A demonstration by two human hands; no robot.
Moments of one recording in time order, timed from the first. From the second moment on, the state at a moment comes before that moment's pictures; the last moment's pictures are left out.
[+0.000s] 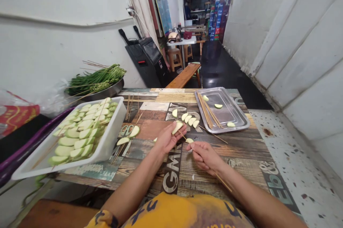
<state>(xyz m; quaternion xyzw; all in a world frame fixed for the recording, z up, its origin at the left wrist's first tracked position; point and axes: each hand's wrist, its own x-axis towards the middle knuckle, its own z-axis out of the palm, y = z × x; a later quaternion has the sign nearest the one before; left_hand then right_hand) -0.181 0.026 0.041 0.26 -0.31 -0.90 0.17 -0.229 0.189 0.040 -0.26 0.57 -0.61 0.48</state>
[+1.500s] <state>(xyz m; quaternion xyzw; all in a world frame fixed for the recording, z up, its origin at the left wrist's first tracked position) -0.179 0.020 0.045 0.24 -0.31 -0.89 0.23 -0.222 0.186 0.041 -0.38 0.72 -0.51 0.27</state>
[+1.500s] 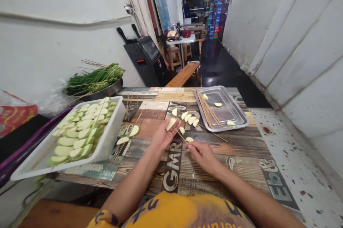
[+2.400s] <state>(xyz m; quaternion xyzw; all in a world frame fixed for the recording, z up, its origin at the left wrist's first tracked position) -0.150 -0.014 0.037 0.24 -0.89 -0.37 0.13 -0.238 0.193 0.032 -0.35 0.75 -0.54 0.17</state>
